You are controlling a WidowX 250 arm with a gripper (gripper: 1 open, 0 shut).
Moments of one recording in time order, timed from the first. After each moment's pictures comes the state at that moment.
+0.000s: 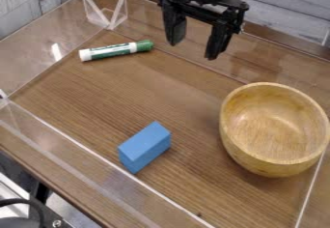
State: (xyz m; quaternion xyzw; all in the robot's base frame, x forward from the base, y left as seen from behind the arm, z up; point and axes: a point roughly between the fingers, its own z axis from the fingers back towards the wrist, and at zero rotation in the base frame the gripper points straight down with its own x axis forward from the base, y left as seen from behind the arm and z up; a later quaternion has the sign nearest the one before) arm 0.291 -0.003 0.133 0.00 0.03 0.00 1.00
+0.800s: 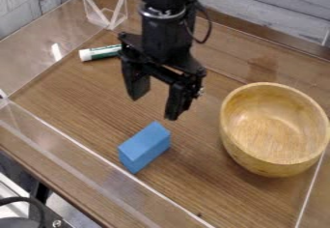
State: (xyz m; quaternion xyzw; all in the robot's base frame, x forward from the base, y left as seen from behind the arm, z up) arm 0.214 -0.004 0.108 0.00 0.02 -0.03 1.00
